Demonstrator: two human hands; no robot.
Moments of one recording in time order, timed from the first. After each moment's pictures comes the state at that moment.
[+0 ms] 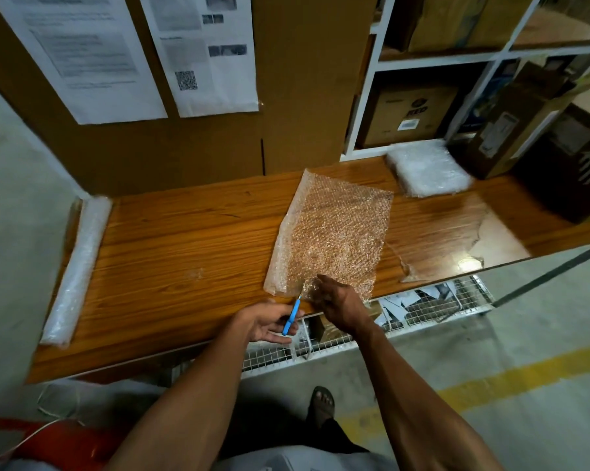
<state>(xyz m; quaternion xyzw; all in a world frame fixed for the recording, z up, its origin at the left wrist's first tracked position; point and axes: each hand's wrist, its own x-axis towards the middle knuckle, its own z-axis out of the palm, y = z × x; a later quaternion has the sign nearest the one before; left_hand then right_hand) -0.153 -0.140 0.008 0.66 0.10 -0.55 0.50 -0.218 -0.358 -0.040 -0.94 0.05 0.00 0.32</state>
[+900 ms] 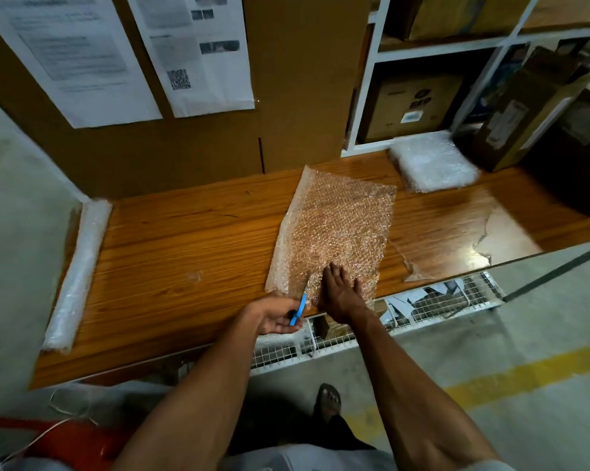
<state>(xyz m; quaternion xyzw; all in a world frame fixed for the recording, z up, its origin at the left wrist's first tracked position) -0.141 -0.168 0.011 0.67 0.13 -0.54 0.50 -0.190 -0.364 -0.052 -0.95 0.11 0.20 0.22</state>
